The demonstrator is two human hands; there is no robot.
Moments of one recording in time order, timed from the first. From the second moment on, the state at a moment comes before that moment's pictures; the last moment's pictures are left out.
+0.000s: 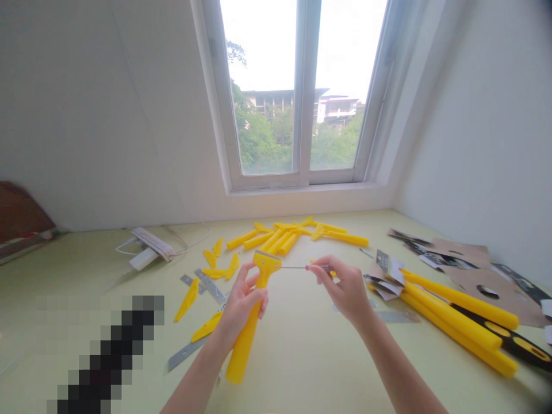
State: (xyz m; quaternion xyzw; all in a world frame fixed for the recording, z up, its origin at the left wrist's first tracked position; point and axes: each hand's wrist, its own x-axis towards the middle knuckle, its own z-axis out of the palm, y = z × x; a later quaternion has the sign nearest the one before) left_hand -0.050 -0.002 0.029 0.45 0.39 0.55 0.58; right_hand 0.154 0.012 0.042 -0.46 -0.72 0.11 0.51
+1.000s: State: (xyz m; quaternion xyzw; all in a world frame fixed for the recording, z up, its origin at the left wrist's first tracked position) left_hand -0.053 0.002 0.028 0.43 0.40 0.56 0.58; right_hand 0.148 0.011 0.040 -0.42 -0.78 0.11 0.46
